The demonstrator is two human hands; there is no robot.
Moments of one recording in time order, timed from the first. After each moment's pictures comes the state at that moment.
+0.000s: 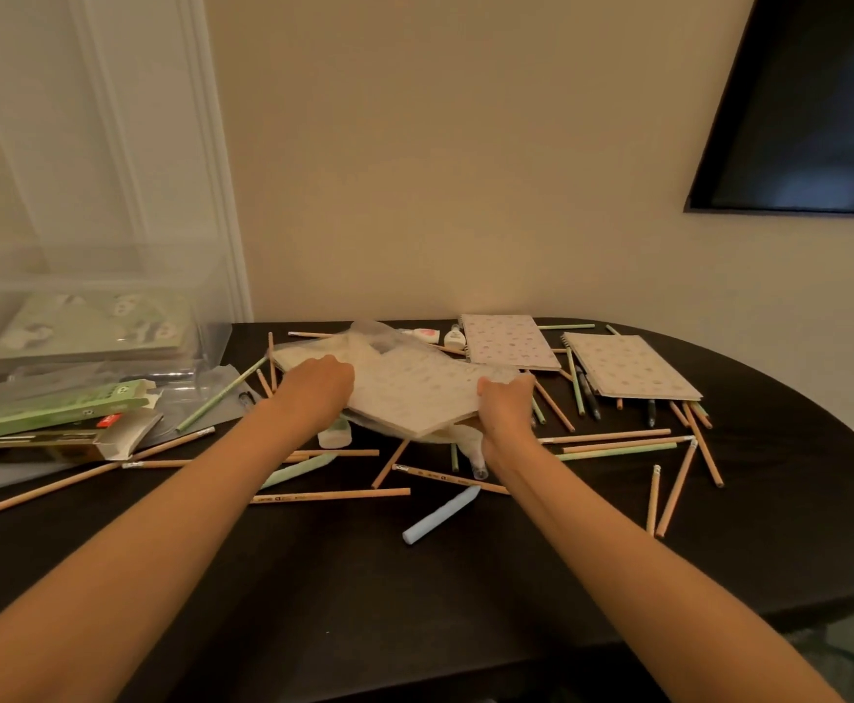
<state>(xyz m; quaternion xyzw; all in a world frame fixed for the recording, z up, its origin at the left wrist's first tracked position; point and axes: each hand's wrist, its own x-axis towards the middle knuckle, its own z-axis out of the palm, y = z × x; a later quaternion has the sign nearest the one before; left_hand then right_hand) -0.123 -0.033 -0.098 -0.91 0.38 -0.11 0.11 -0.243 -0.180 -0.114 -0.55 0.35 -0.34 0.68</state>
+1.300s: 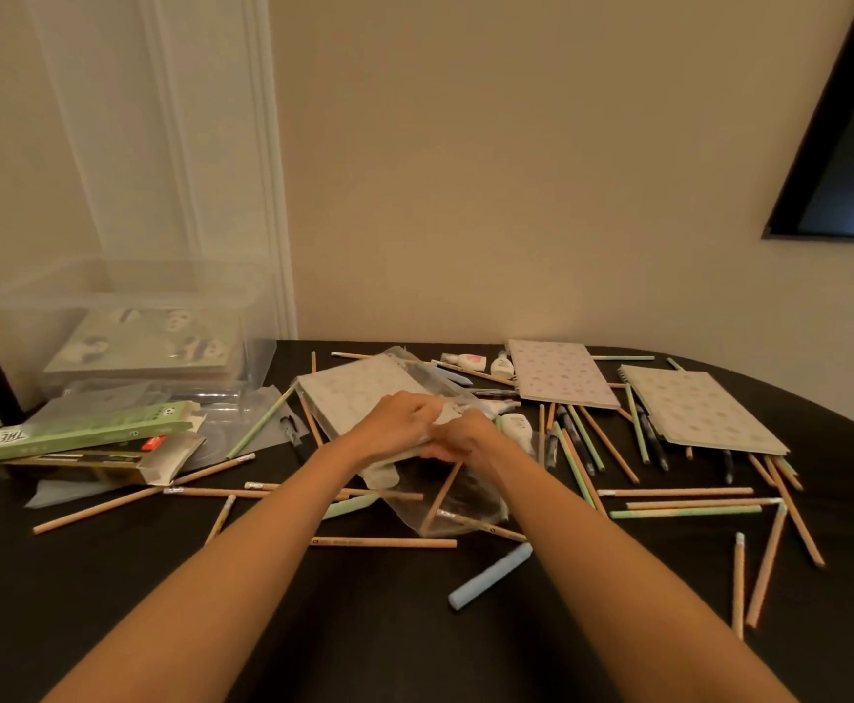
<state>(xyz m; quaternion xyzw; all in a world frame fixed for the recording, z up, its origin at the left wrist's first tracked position) -0.109 -0.060 -0.113 -0.84 0.39 0.11 -0.36 -0.142 -0.175 -0.129 -0.70 0.32 0.01 0.64</state>
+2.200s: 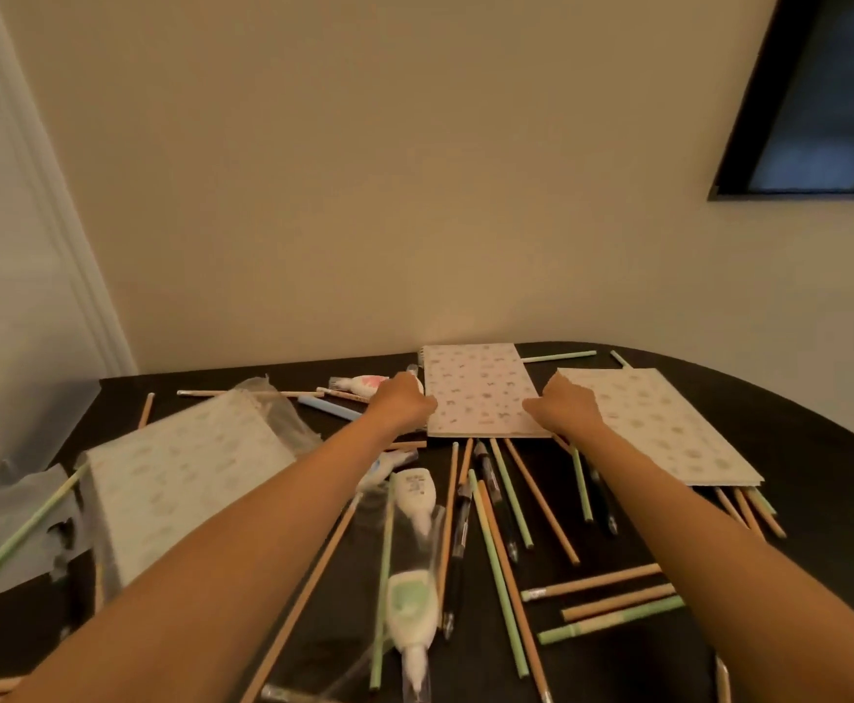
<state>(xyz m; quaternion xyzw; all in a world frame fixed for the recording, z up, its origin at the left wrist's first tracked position) -0.048 -0.276 -0.120 -0.90 0.28 0.16 -0.29 -0.151 -0.435 -0.136 -0.85 0.46 -0.08 0.23</state>
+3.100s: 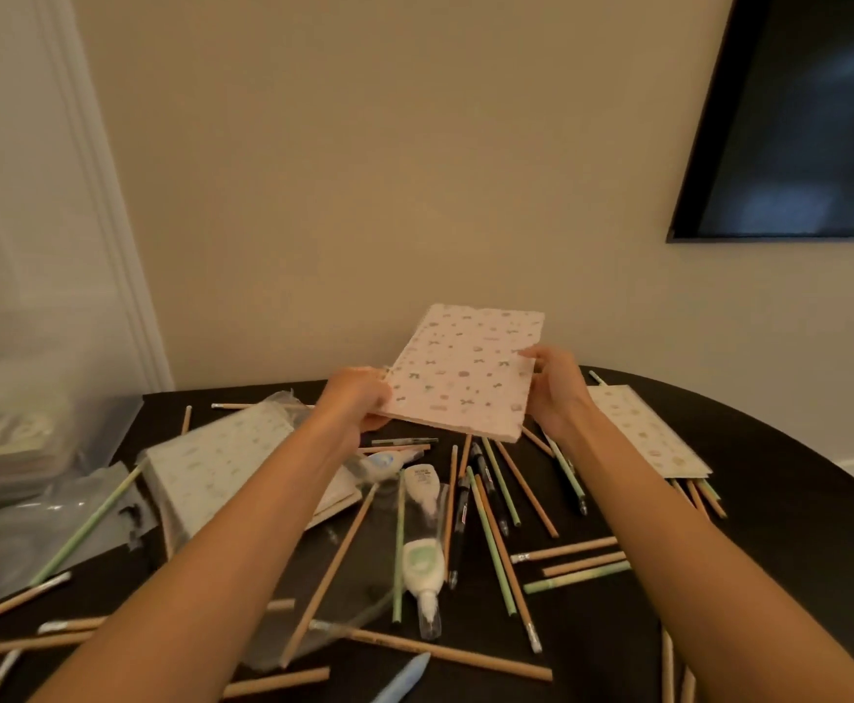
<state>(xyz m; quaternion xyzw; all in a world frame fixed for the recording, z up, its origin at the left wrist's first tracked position) -0.105 -0.187 -0.049 -0.72 0.10 0.23 -0.65 -0.208 -0.350 -0.055 -0.54 0.24 -0.27 0.76</state>
